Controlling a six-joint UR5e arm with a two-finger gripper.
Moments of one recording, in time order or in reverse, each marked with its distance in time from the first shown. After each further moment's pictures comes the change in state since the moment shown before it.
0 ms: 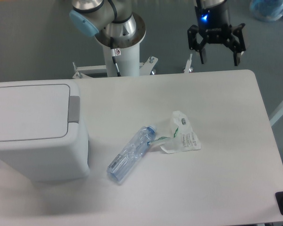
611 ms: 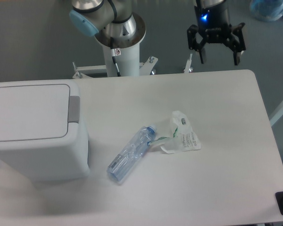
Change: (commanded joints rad) arm -0.035 0.003 0.008 -0.005 -0.015 -0.196
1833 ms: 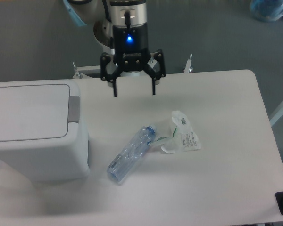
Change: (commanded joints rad) arm -0.396 -0.054 0.049 0.087 -0.198 -0.955
